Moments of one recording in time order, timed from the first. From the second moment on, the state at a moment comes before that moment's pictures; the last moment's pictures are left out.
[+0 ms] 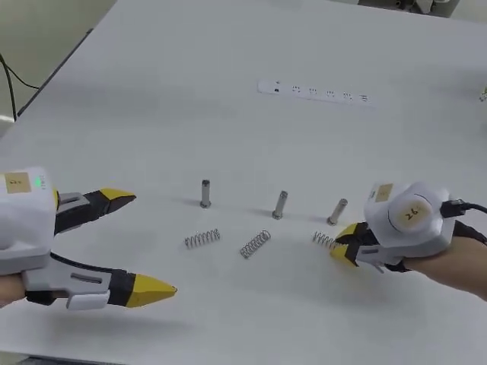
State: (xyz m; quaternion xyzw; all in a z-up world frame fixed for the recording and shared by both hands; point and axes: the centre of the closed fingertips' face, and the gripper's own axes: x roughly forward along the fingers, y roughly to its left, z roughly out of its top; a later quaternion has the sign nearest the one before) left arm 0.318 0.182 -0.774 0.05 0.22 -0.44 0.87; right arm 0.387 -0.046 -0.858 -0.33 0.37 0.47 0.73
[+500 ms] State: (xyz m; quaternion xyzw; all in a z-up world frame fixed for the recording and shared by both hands) left arm 0.318 0.169 -0.775 0.05 0.22 -0.46 0.86; right arm 0.367 -0.027 -0.835 -0.34 0.33 0.50 0.72
